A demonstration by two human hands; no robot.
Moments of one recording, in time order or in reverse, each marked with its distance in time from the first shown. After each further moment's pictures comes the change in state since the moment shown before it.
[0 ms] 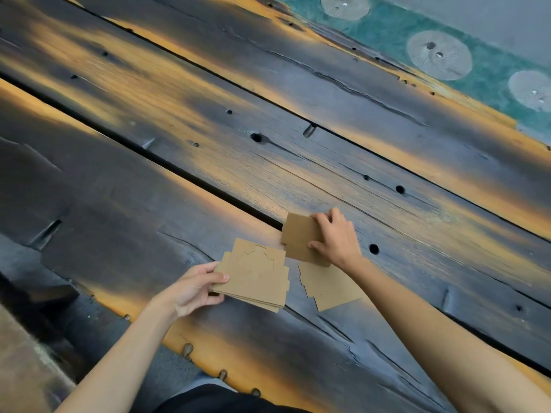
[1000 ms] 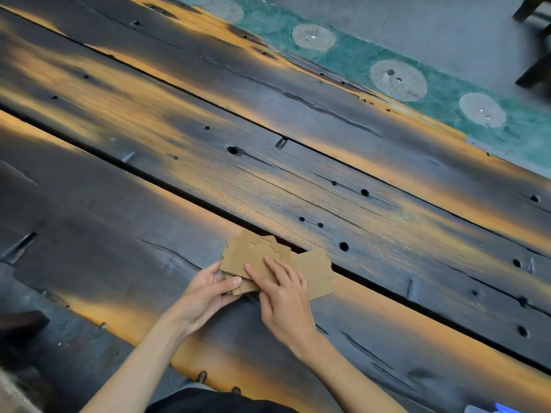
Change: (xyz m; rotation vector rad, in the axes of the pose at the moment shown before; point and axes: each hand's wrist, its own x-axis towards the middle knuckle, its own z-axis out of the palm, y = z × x) left_hand -0.019 -0.021 0.086 -0.136 -0.165 0.286; right_hand -0.160 -0.096 -0.007 0.301 0.170 -0.109
